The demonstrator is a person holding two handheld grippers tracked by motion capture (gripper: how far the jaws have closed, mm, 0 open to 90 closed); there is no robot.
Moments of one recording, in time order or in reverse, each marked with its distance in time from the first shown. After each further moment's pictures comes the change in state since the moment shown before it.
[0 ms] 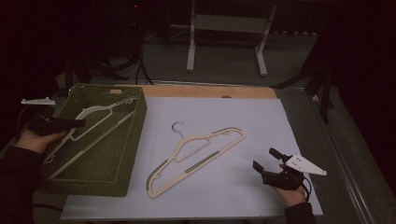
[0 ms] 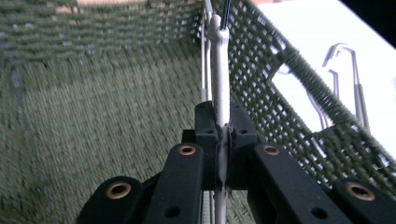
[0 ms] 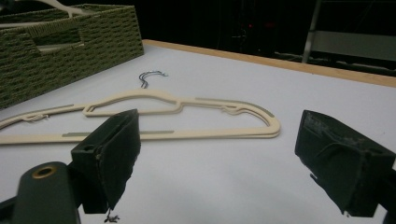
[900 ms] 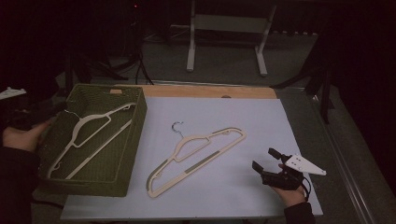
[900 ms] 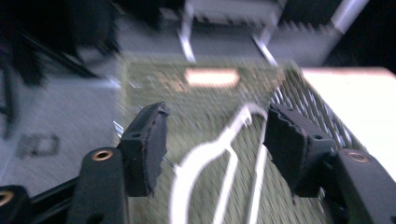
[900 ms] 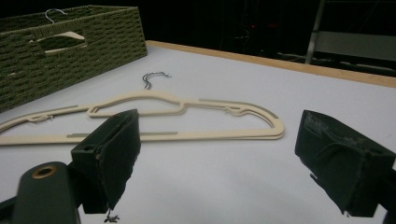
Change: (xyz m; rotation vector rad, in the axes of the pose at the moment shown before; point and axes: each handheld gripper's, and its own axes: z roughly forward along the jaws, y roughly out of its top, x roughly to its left) left arm -0.008 0.013 -0.049 -0.341 0.301 -0.101; right arm 0.001 0.001 0.001 -0.001 0.013 0.002
